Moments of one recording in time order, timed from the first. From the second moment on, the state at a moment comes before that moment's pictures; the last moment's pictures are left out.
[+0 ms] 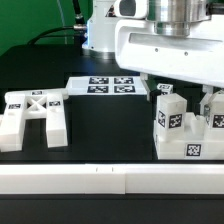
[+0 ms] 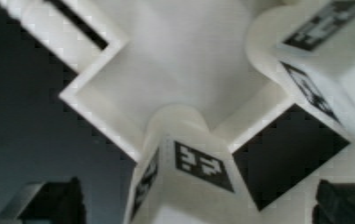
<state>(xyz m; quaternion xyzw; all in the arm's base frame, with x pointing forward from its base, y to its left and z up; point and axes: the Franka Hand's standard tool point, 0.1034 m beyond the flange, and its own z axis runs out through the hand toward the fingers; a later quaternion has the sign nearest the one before) 0.621 0.055 0.073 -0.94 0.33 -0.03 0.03</state>
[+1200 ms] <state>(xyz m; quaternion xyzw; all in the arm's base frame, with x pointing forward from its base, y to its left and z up) 0.622 0.040 0.073 -0.99 -0.11 -0.03 -0.01</state>
